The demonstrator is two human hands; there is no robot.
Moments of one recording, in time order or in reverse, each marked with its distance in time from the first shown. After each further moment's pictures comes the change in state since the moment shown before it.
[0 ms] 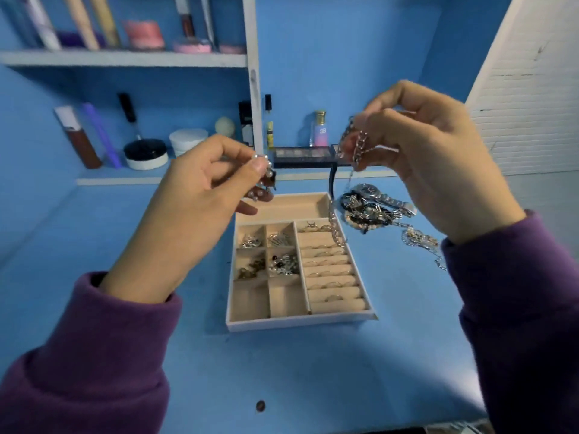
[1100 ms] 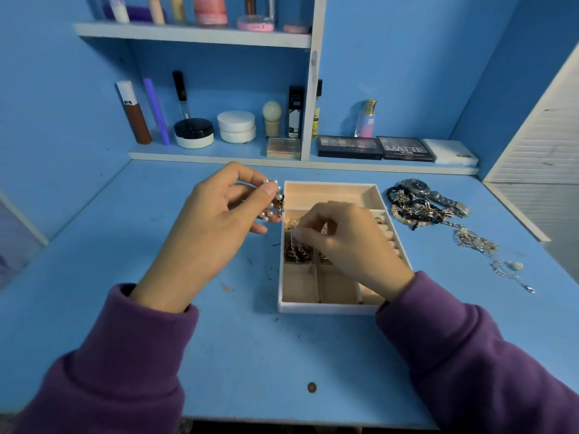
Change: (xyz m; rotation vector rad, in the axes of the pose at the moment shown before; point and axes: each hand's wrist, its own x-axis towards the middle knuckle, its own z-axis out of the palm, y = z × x) left_hand -0.028 -0.035 -0.041 0.055 0.095 -0.147; right_hand -0.028 0.098 0.084 -0.675 -0.245 0.105
